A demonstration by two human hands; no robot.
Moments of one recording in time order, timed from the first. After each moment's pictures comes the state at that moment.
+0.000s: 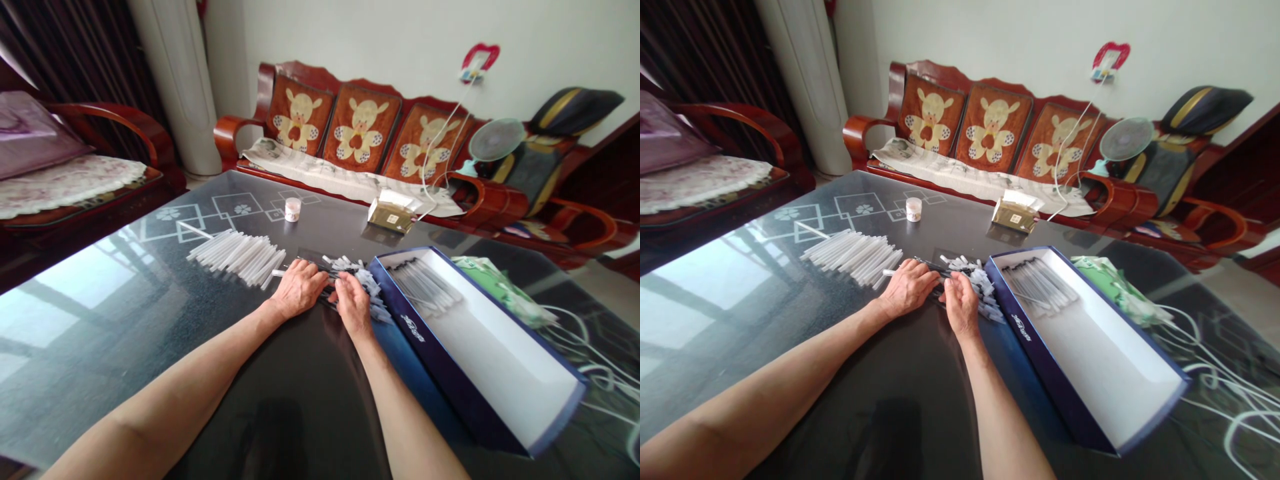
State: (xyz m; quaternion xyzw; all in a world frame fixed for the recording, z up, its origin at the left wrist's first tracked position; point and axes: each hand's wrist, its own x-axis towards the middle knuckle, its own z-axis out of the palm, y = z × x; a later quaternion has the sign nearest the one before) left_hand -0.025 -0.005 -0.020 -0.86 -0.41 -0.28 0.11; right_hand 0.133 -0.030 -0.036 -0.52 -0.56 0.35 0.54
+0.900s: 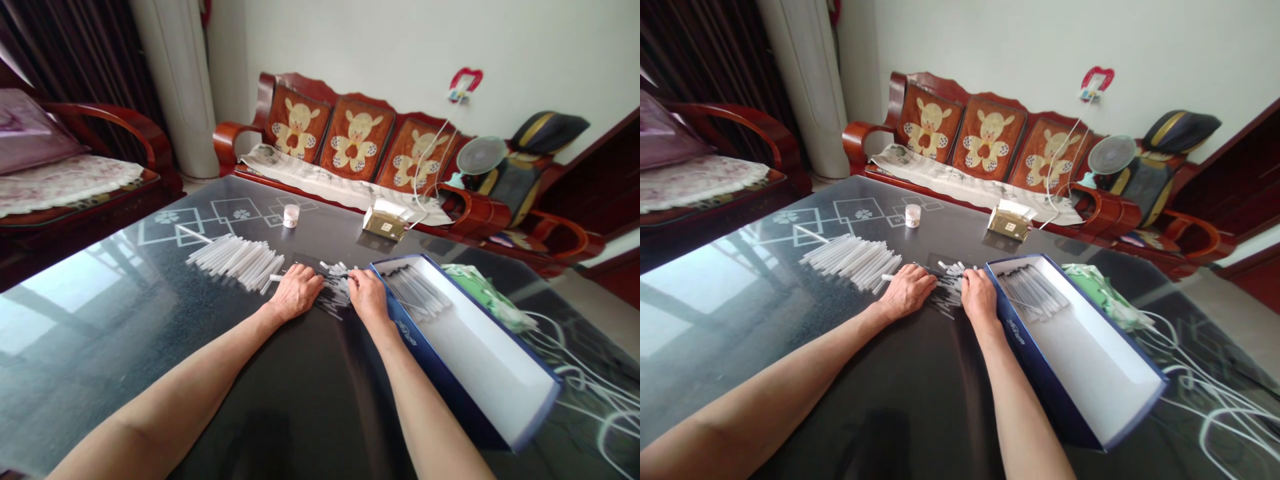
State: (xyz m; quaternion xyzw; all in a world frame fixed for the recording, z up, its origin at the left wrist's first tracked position) left_hand -0.028 0.001 -0.026 -0.86 -0.41 -0.30 0.10; right_hand 0.178 -0.001 -0.002 -0.59 -0.75 -0.06 0.29
